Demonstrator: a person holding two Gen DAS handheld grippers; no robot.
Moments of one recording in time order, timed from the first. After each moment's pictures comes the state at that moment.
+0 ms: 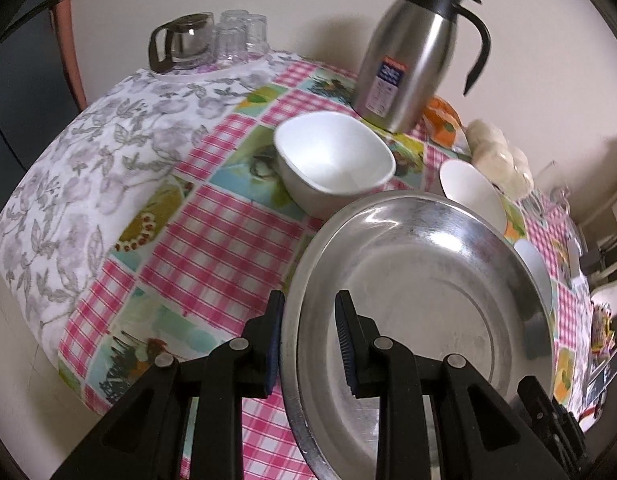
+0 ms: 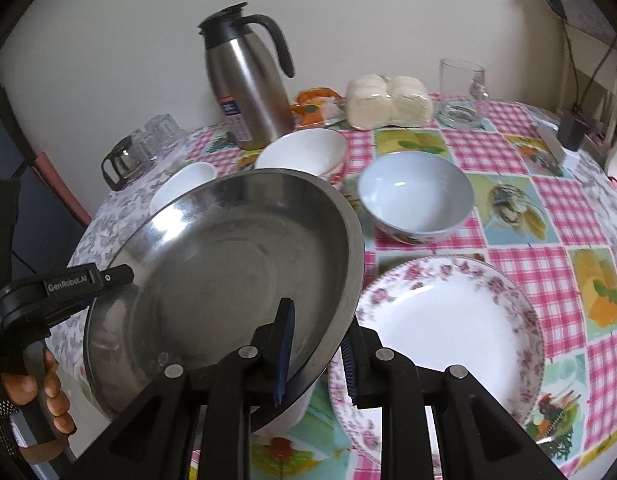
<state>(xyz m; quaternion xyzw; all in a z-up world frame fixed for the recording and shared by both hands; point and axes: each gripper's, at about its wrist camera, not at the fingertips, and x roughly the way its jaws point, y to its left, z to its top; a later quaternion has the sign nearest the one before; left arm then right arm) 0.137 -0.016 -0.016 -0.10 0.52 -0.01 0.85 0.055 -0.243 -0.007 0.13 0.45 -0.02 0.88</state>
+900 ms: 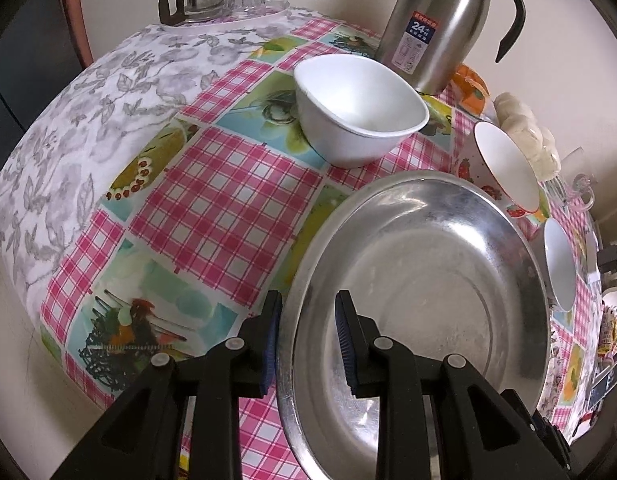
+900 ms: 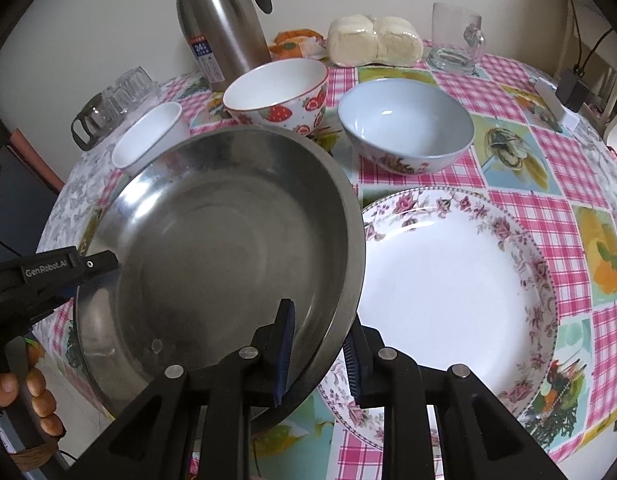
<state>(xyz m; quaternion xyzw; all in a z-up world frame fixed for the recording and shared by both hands) 0.137 -0.015 -0.055 -0.11 0.57 0.02 0.81 0.057 -0.238 -0.048 0.12 0.53 -0.04 0.84</state>
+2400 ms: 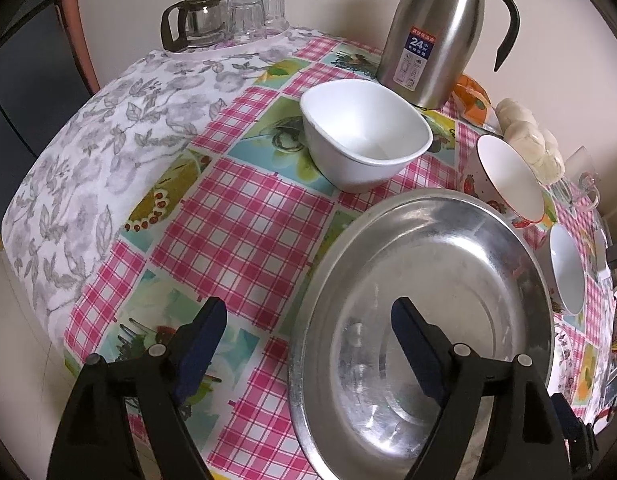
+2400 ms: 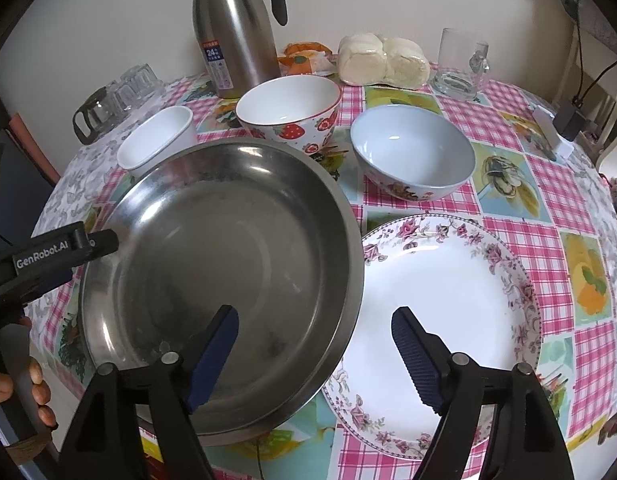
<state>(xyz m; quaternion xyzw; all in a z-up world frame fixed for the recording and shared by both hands) 0.141 -0.012 -0.045 -0.08 0.54 0.03 0.83 0.061 -0.226 -0.032 0.08 0.52 -0.04 0.85</state>
